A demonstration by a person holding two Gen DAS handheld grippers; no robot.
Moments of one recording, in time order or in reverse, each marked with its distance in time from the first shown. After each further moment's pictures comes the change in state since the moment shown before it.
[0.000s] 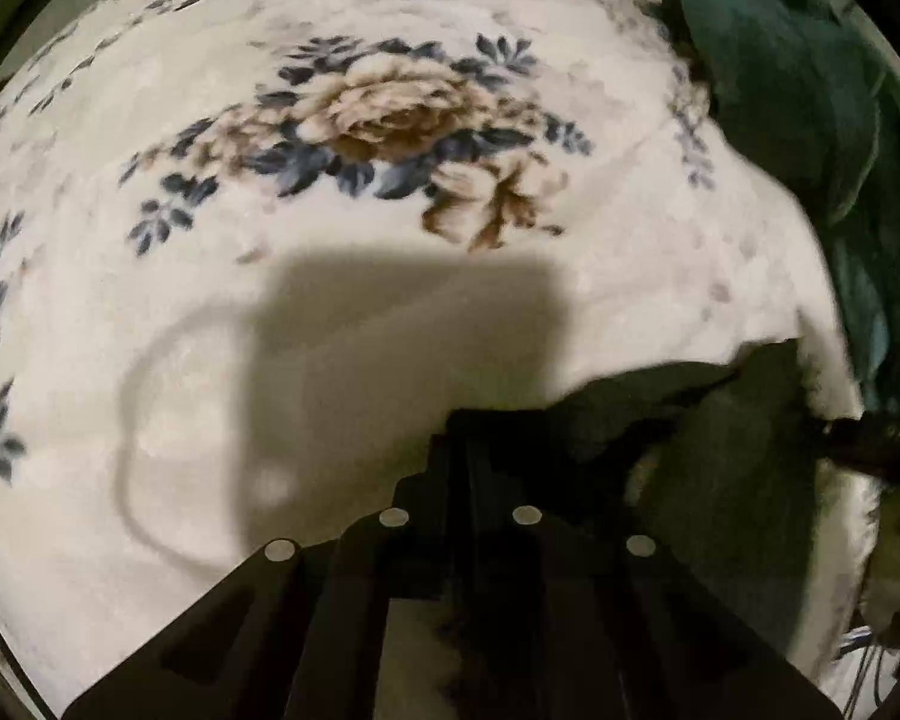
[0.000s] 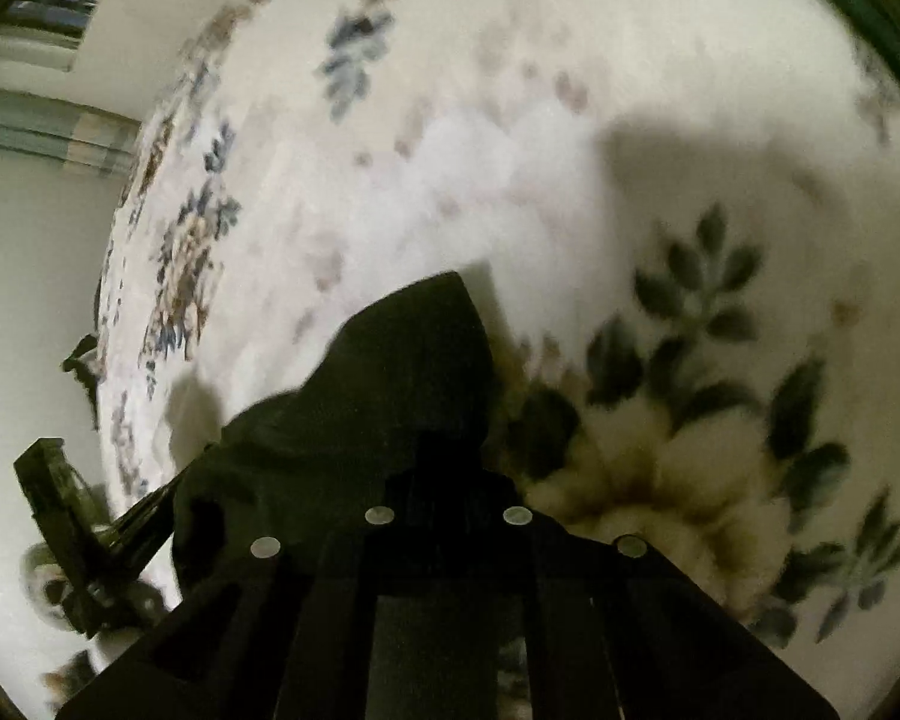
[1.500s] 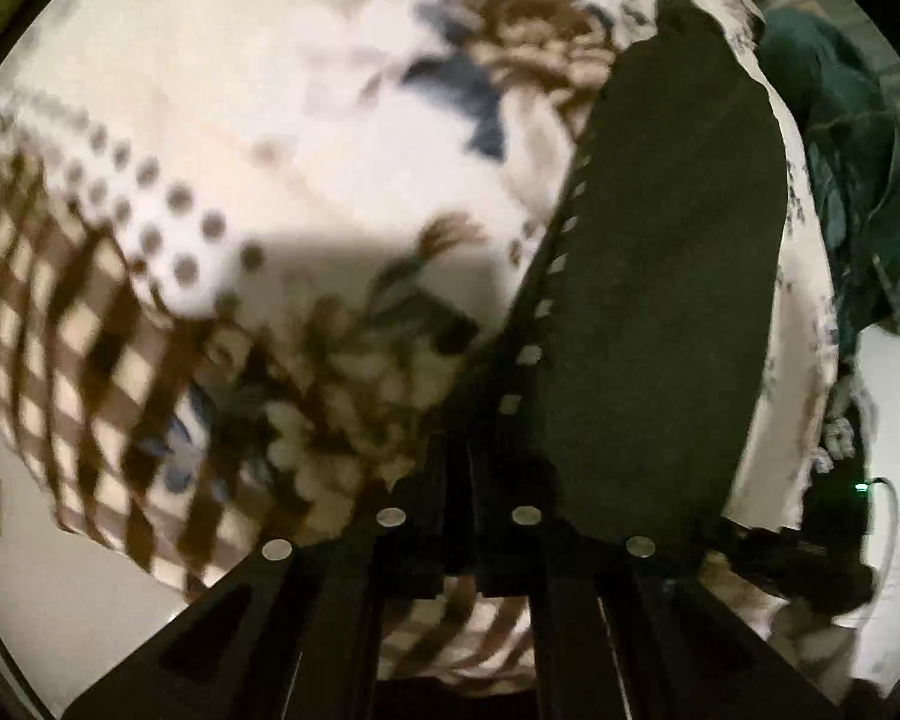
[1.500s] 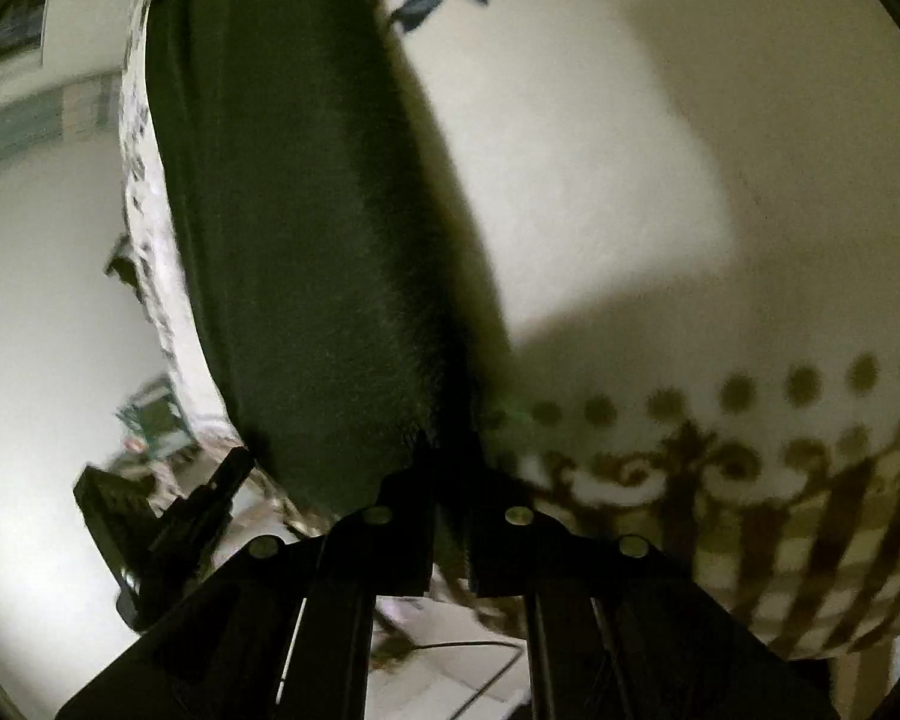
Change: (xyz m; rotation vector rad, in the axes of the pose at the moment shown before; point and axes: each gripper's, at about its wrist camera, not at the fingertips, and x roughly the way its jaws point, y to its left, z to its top) left arm -0.164 0.077 -0.461 -0.452 0.181 -0.097; right arm -0.008 -0.064 -0.546 0.188 0.287 0.130
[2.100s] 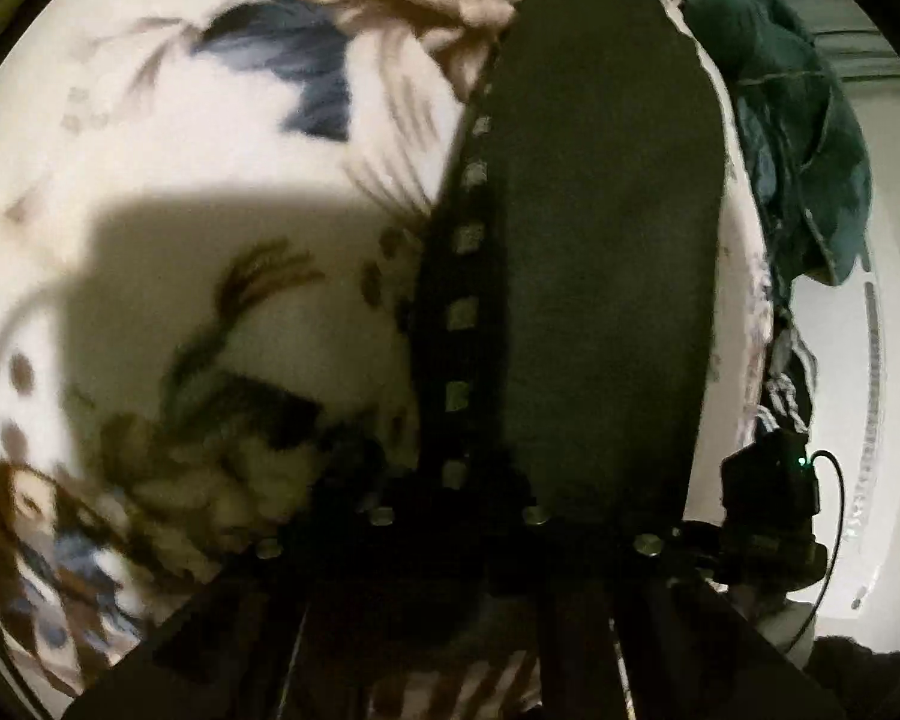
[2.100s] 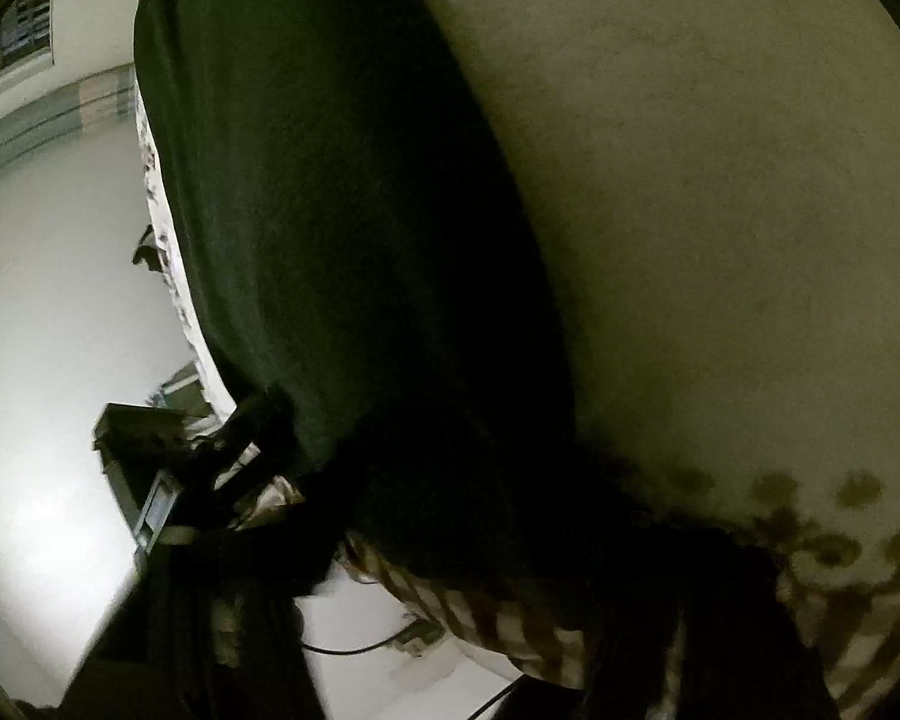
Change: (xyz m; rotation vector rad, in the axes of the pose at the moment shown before) left arm 0.044 -0.030 0.028 0.149 0.056 -0.190; right arm 0.049 0.011 0.013 0.019 0.055 0.130
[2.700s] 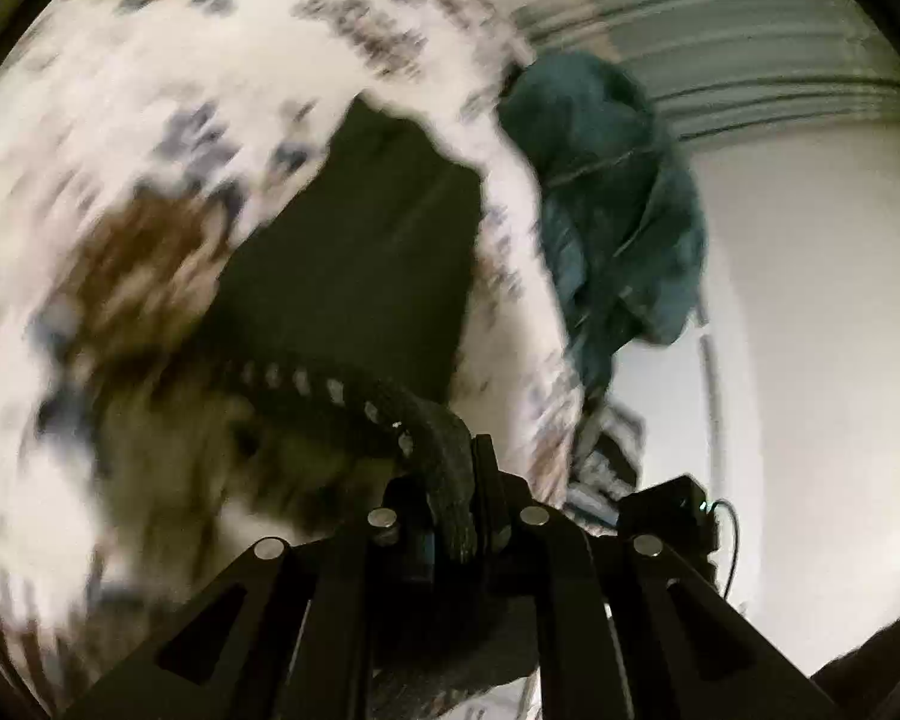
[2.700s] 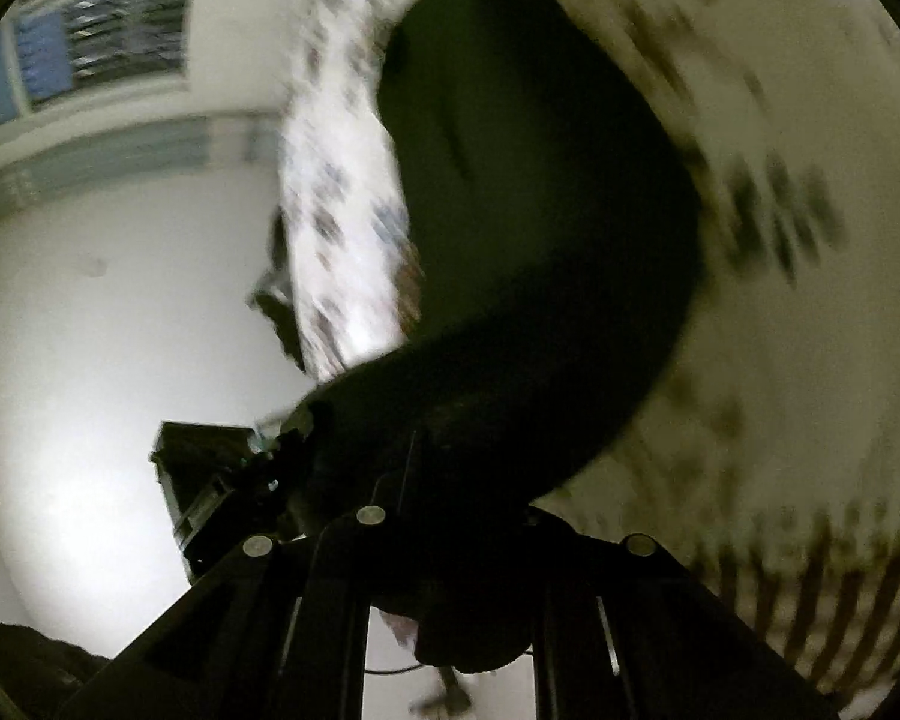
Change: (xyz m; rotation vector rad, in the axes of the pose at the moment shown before) left arm -0.110 -0.108 0.108 0.091 -0.172 -0.383; right arm -0.115 0.122 0.014 -0.142 -0.265 0.243
